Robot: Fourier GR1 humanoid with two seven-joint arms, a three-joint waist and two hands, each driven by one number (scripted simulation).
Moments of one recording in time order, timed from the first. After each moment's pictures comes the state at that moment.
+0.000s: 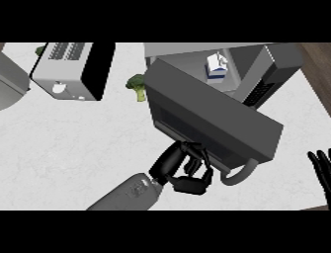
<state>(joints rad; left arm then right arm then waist) -0.55 0.01 -0.90 -0.88 0.33 0.31 -0.50 0.33 -0.22 -0.12 -1.74 -0.15 0.44 -0.63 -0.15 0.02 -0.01</state>
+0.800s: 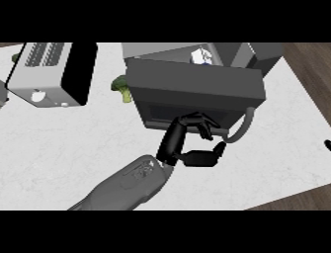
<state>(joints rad) -0.71 0.00 -0.90 -0.89 0.63 0.60 -0.52 0.27 -0.33 -0.16 -1.88 -0.24 0.50 -0.51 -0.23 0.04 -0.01</state>
